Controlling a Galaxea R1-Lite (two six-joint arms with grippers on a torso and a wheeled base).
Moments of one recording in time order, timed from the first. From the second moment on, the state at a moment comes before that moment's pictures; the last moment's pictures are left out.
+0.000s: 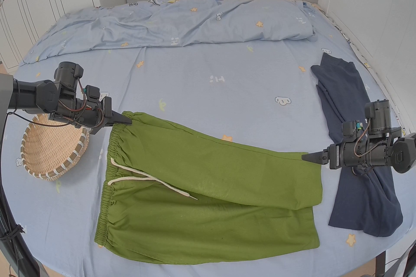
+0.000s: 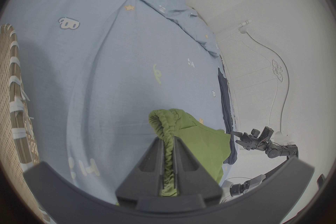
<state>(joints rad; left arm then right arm) 0.03 2.05 -1.51 0.25 -0.71 -0.24 0.14 1.76 -0.76 -0.33 0.39 0.03</state>
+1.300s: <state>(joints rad) 0.03 2.04 -1.49 0.24 -0.69 -0.21 0.09 1.79 -0.75 -0.32 0.47 0.04</state>
